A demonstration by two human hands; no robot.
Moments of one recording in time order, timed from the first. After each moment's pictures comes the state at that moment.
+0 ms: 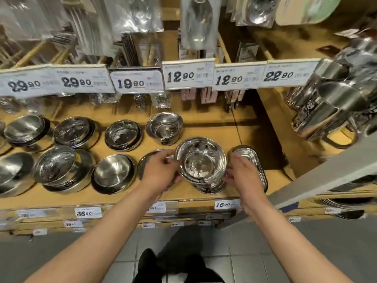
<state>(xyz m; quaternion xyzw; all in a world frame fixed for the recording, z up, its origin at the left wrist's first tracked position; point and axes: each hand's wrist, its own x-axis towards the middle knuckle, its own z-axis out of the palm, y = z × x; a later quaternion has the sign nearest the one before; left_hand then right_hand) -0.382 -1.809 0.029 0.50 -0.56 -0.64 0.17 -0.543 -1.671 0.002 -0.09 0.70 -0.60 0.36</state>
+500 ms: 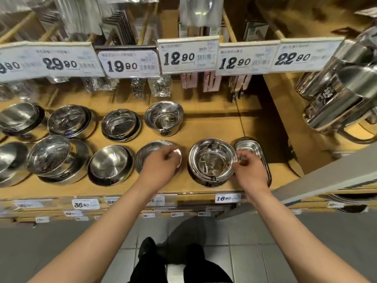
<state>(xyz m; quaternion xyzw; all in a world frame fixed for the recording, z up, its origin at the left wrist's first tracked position) -0.380 -1.810 0.015 0.49 -0.65 -0.56 0.15 -0.569 -1.674 -0.032 -0.13 0.84 -0.47 0.26</state>
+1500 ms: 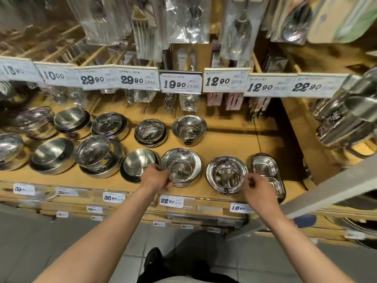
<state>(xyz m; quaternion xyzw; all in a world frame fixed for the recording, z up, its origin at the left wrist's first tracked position) -0.315 -1.845 -0.032 0.65 -0.46 -0.57 0.18 -0.533 -1.653 -0.011 -0.30 0.87 -0.32 0.25</state>
